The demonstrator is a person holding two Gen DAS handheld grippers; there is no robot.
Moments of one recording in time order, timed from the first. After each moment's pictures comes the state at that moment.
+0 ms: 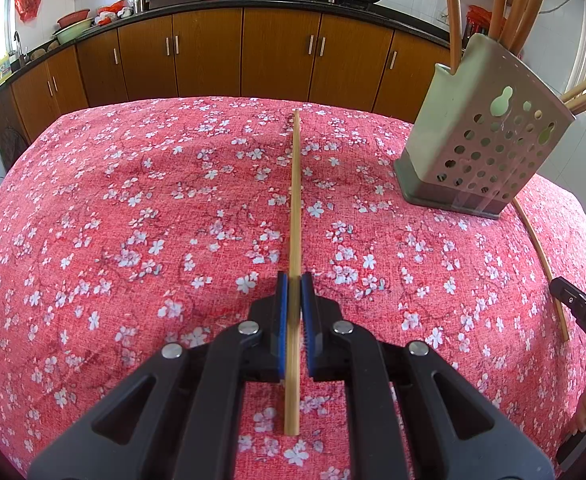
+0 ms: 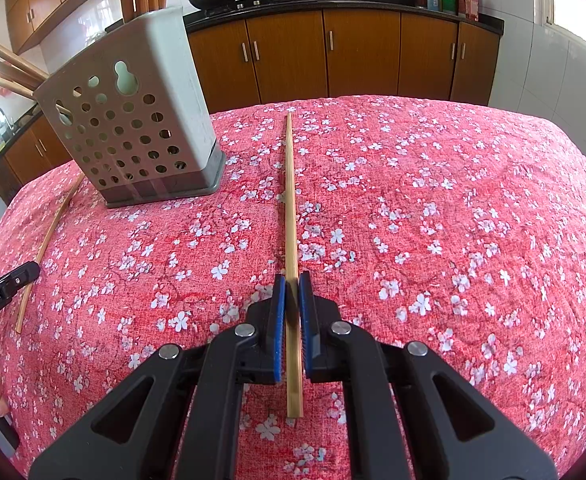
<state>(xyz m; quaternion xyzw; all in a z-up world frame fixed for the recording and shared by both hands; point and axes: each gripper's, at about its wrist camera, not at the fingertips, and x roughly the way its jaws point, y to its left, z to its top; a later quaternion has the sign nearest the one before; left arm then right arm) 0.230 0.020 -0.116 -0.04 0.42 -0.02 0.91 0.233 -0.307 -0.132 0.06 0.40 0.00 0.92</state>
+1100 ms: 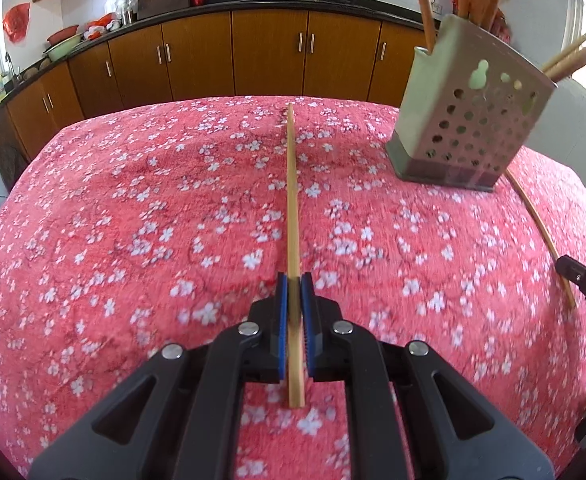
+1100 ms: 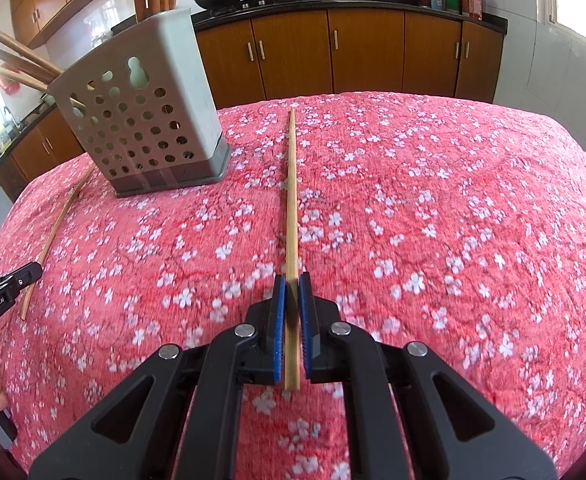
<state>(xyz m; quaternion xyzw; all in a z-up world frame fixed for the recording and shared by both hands) 0.212 0.010 -0.114 0.00 0.42 -0.02 0.91 0.215 -0.310 -0.130 0.06 0.40 0.01 0.91</state>
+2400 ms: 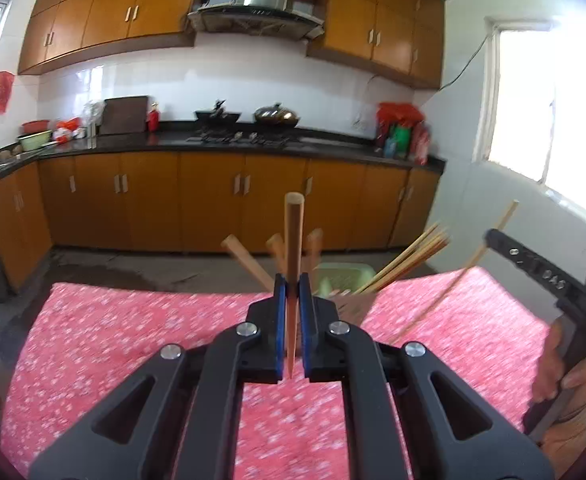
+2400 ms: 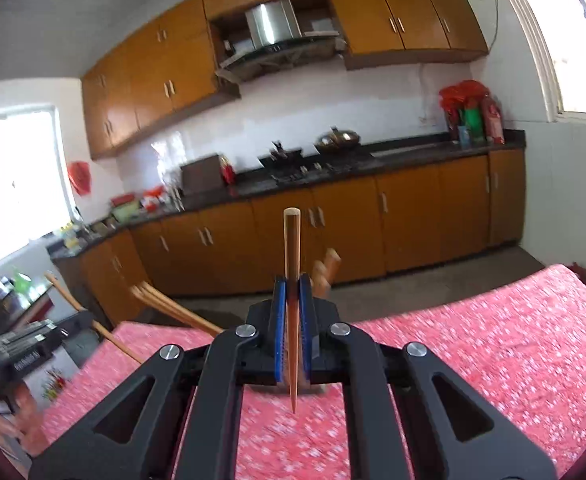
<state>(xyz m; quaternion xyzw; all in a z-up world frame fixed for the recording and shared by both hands) 0.142 -0.019 0.115 -0.04 0.20 -0.15 0.97 0.151 -0.291 0.092 0.11 0.13 0.10 0.98</state>
